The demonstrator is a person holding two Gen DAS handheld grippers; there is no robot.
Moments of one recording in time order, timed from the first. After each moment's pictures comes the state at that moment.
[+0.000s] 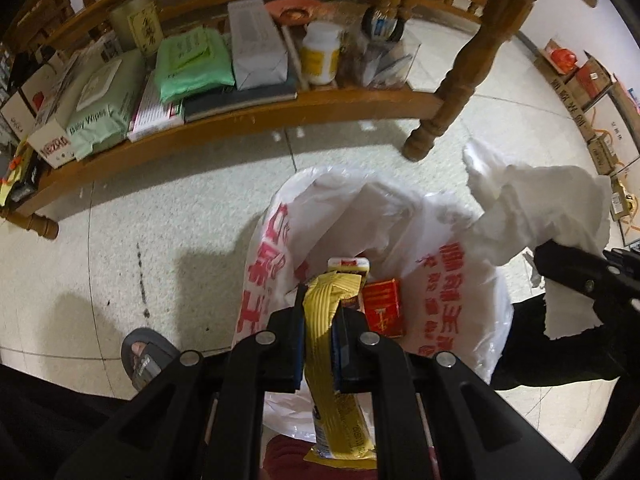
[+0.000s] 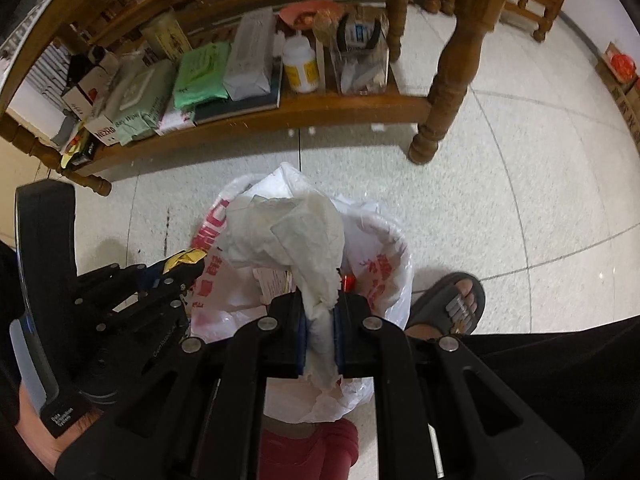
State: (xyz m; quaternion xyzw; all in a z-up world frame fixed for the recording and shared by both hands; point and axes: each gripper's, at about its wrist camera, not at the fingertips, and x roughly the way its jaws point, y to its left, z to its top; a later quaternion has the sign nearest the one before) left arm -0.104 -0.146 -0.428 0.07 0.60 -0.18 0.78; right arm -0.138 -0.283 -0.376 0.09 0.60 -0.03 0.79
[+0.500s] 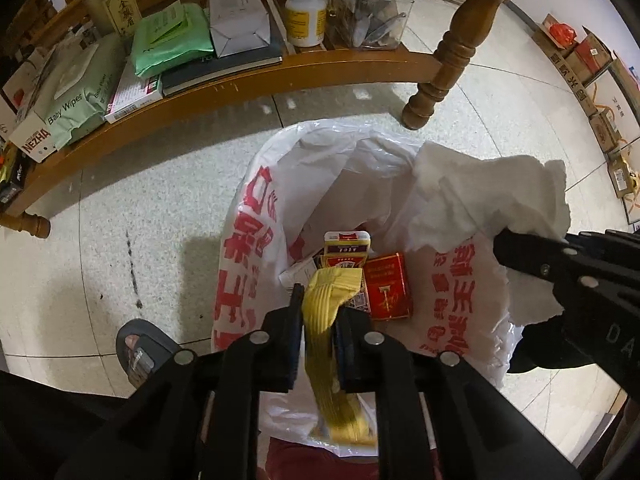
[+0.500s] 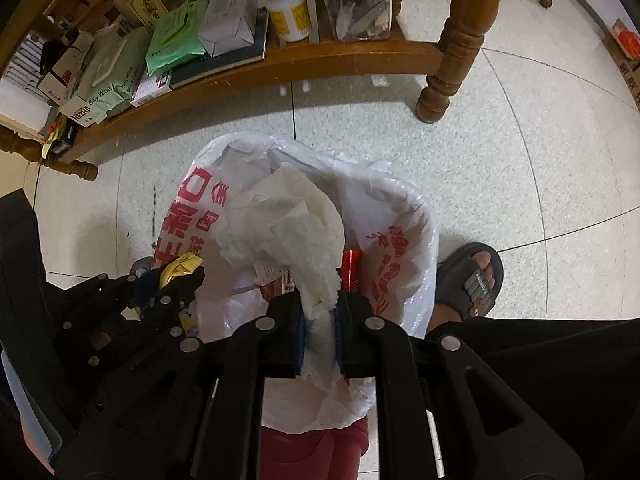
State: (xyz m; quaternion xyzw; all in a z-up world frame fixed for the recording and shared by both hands) left arm -0.109 -0.154 -0.458 0.10 0.62 -0.18 0.76; right arm -0.125 -0.279 -0.426 0.10 0.65 -0.03 0.75
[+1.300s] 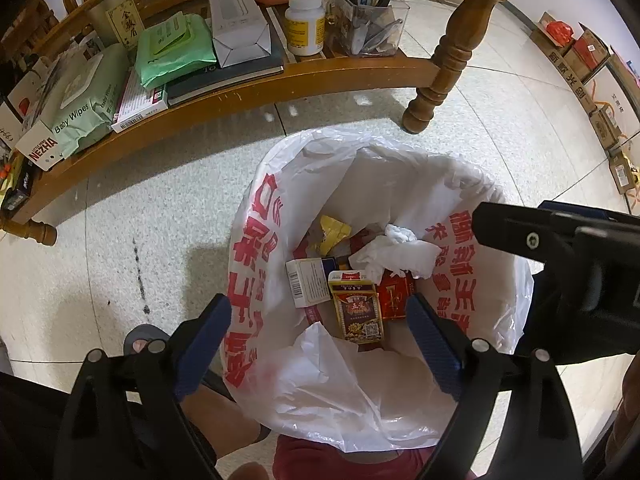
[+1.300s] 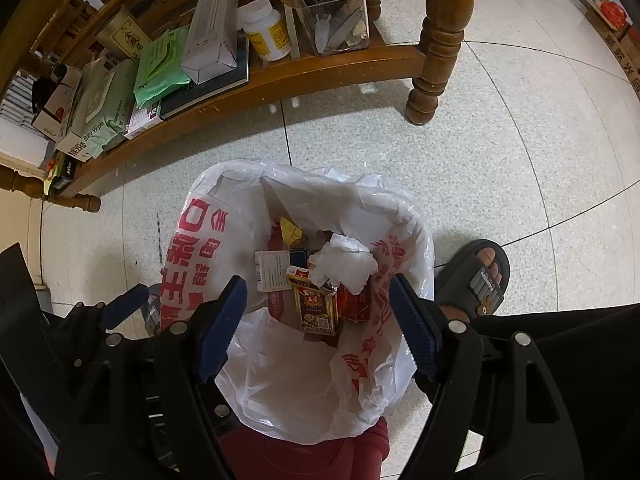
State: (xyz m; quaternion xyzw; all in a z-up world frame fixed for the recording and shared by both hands) left arm -0.112 -0.154 -0.452 0.11 0.61 -0.19 0.77; right arm -0.121 -0.292 -0.420 0.15 0.63 -0.06 0.76
